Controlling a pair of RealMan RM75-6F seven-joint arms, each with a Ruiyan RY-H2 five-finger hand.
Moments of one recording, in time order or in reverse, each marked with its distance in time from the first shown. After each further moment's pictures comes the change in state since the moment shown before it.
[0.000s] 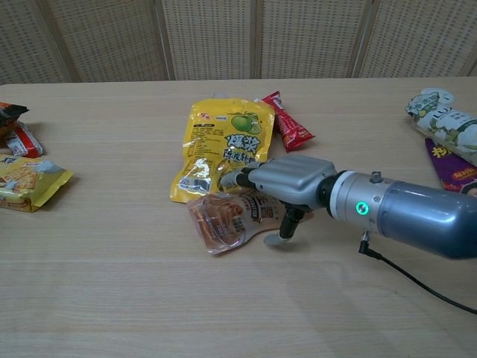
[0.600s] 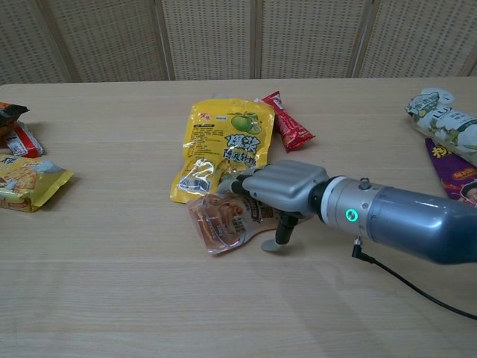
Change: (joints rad) left arm 0.004 0.009 -0.002 0.003 0.003 0.006 -0.022; right arm 0.018 -0.029 0.004 0.013 0.053 -0.017 -0.086
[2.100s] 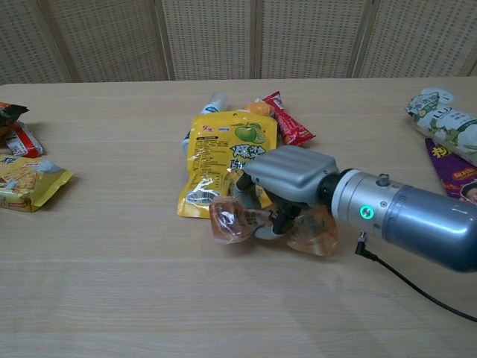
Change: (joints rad) left arm 0.003 0.004 0.002 -0.004 0.015 0.008 -0.011; right arm -0.055 0.023 -0.014 -0.048 -0.126 0.133 0.084
